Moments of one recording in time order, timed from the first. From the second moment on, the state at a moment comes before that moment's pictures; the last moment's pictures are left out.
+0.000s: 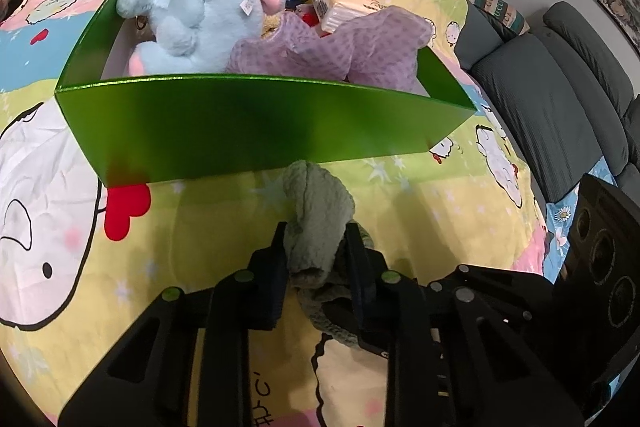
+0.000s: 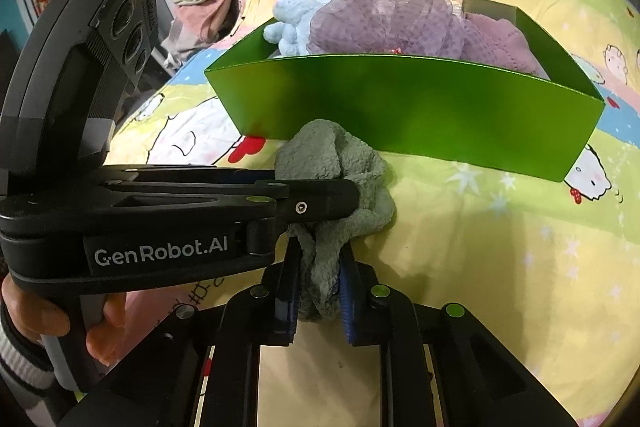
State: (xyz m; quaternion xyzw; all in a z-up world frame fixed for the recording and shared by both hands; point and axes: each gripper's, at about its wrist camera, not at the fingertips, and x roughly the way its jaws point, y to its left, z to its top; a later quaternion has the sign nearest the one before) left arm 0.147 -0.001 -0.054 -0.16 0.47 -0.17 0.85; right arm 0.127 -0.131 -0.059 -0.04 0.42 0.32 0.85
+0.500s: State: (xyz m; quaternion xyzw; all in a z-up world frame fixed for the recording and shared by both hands) left arm 0.121 -0.012 -0.023 -0.14 0.44 -0.17 0.87; right arm 0.105 -0.140 -0.037 -0.04 0.39 0.33 0.86
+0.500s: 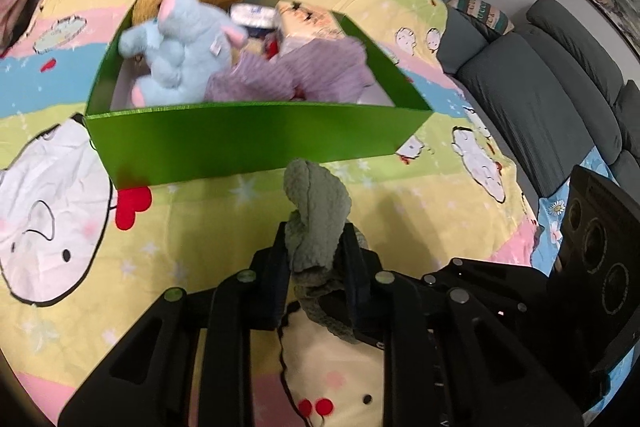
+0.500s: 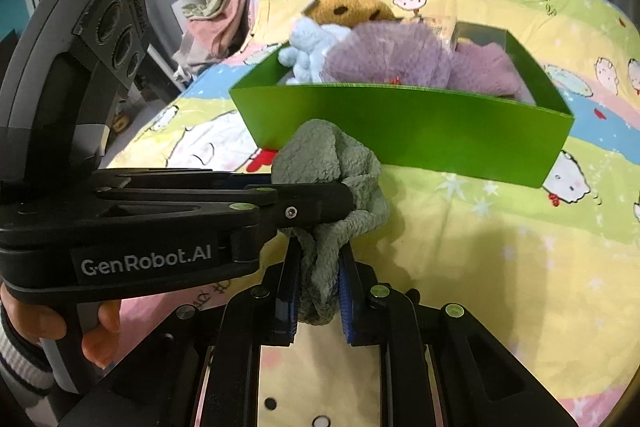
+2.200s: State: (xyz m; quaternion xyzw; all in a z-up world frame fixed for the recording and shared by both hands) left arm 0.072 -0.016 0.118 -0.09 0.32 -0.16 0.93; right arm 0.055 -0.141 0.090 -0.07 0.25 0.34 0.91
